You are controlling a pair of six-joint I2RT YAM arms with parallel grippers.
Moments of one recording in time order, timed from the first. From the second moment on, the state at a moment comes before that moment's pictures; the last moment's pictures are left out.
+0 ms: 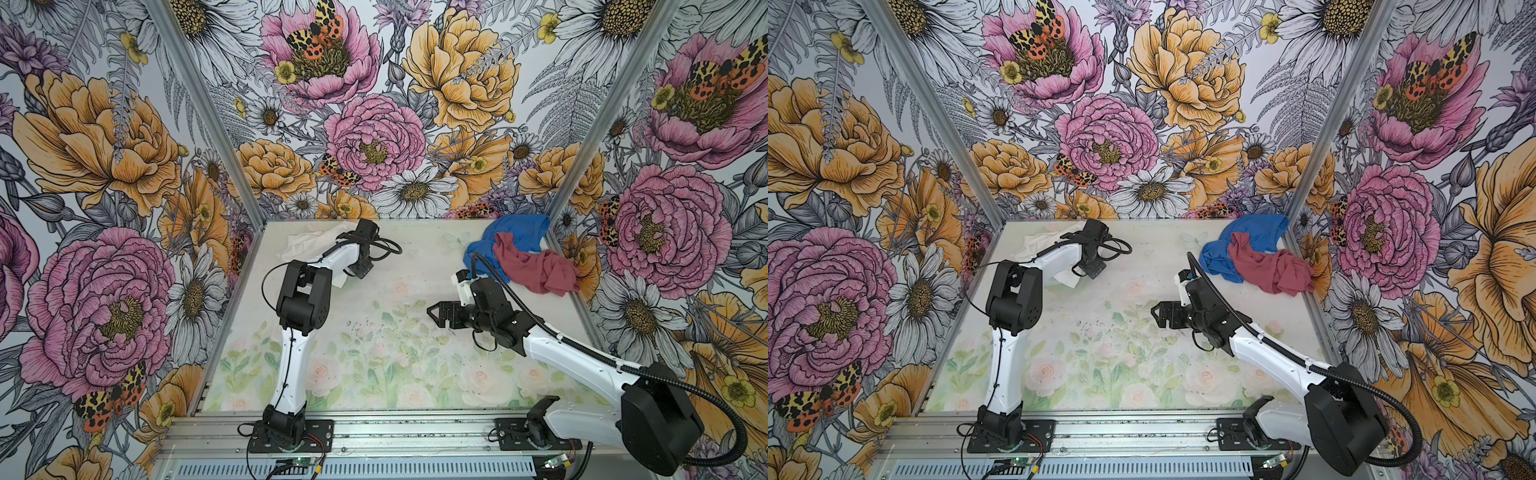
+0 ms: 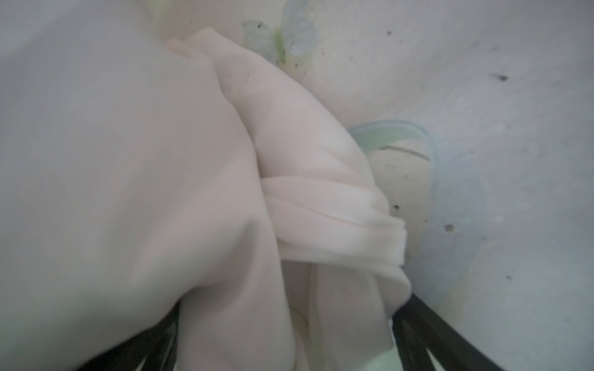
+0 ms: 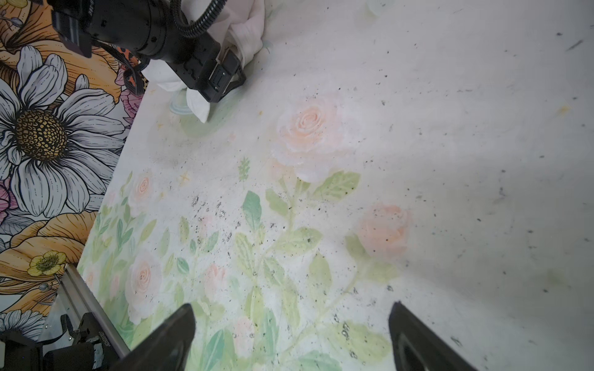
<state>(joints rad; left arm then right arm) -0.33 2.29 1.82 -0.67 -0.46 0.39 0.55 1.22 0.69 -0.18 -0.23 0.51</state>
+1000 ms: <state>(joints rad) 0.20 2.17 1.67 -0.47 0.69 -0.27 0.53 1.20 0.69 -0.18 -0.24 0.51</state>
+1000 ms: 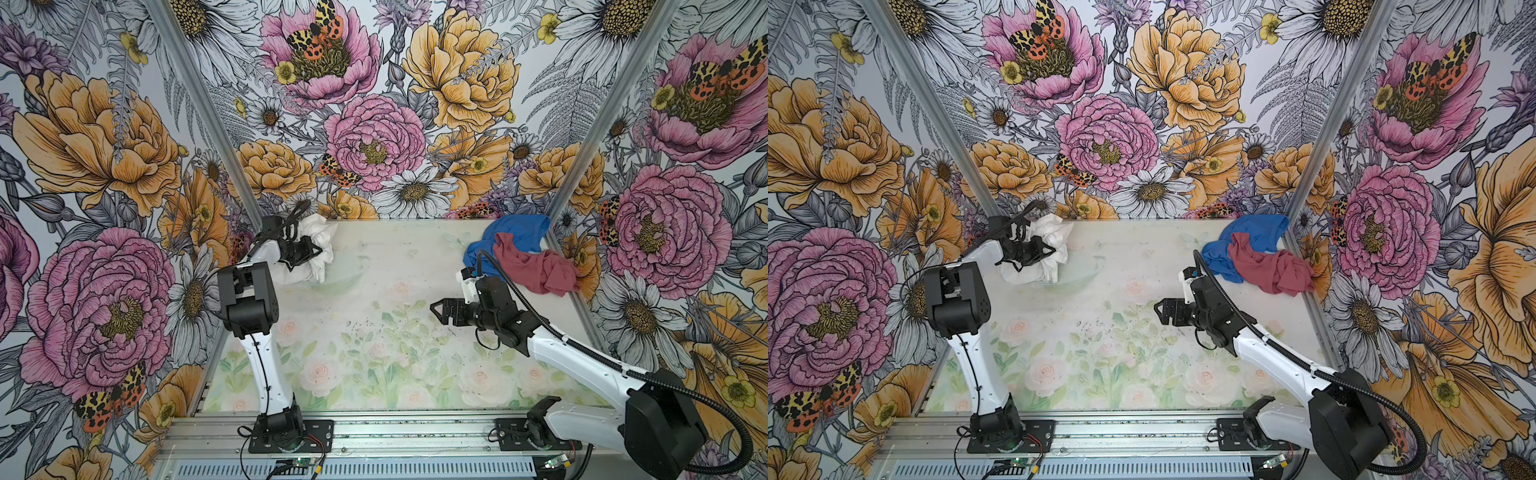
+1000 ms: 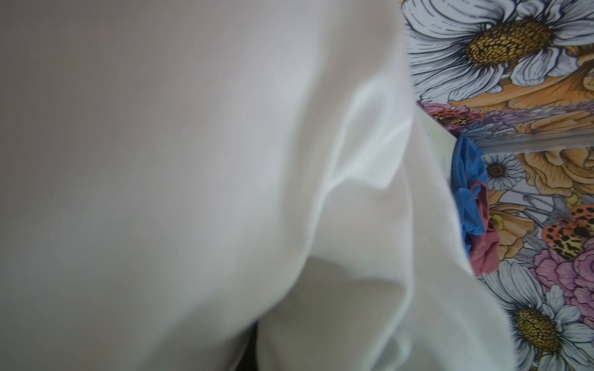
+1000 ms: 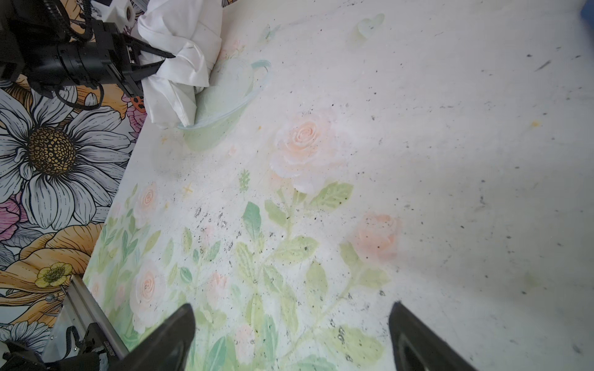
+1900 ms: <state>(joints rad) 0.13 2.09 1.63 -0.49 0.28 -0.31 0.53 1.20 0.69 -0.18 -0.24 0.51</state>
